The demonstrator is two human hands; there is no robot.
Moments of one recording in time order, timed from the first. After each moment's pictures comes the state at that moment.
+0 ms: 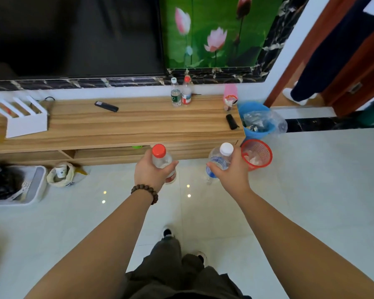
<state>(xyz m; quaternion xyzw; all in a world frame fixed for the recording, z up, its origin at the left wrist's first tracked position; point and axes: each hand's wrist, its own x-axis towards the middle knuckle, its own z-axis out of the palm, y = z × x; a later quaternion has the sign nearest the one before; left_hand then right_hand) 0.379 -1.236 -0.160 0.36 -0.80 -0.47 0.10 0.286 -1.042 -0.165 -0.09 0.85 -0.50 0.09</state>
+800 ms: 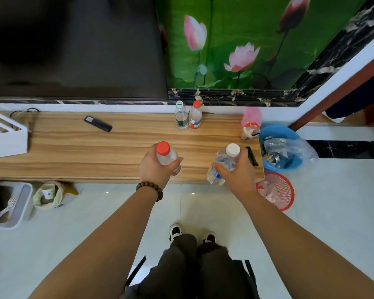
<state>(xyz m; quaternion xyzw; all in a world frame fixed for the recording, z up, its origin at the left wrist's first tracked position) 0.078 -1.361 -0.211 0.41 -0.79 -0.45 0.08 -0.021 -1.172 -0.227 -0.06 0.87 -0.46 0.17</state>
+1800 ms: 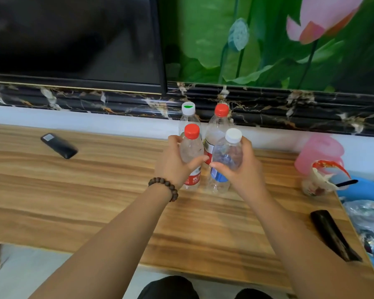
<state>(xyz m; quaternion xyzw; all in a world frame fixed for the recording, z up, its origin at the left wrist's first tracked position) -0.140 -1.462 -0.543 0.28 -0.85 -0.42 0.18 -0.222 -1.306 -0.538 -0.26 0.81 -0.52 0.07</state>
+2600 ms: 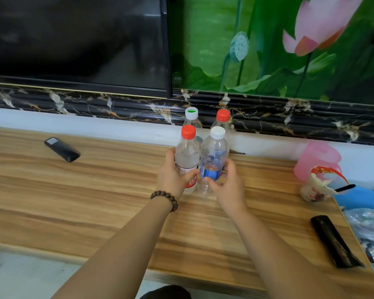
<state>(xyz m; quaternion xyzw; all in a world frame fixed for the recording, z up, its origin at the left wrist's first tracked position) -0.127 -1.459 -0.577 0.29 -0.80 -0.46 0.27 -0.204 -1.329 -0.590 -0.21 0.82 -0.53 0.07</state>
